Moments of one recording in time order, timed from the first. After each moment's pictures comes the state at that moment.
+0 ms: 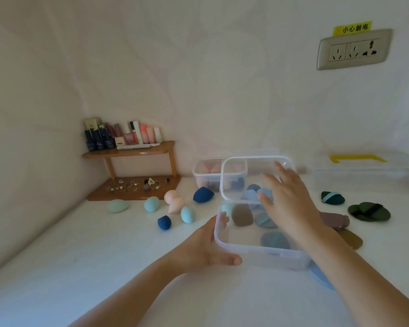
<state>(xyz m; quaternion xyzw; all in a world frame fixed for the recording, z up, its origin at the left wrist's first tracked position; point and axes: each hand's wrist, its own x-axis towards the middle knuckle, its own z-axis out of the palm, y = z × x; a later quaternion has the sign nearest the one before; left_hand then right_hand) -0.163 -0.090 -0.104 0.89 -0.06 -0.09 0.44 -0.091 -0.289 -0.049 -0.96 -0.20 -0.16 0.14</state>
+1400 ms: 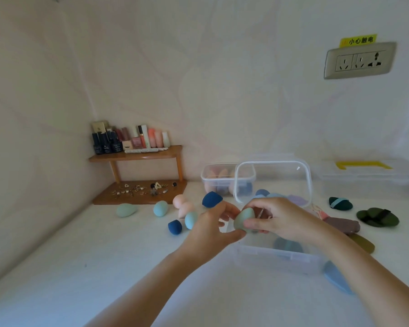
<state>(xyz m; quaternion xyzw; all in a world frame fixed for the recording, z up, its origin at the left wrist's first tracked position) -0.170 -0.094 -0.068 0.90 -0.07 0.13 0.41 -0.107 -0.272 -0.044 -0.88 -0.34 0.05 0.32</state>
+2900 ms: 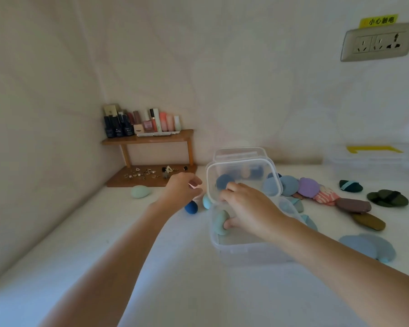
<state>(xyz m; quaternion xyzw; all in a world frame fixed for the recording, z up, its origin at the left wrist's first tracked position) -0.138 0.017 -0.061 0.95 0.08 0.13 0.27 -0.145 -0.178 -0.056 -0.91 -0.39 -0.07 0.07</state>
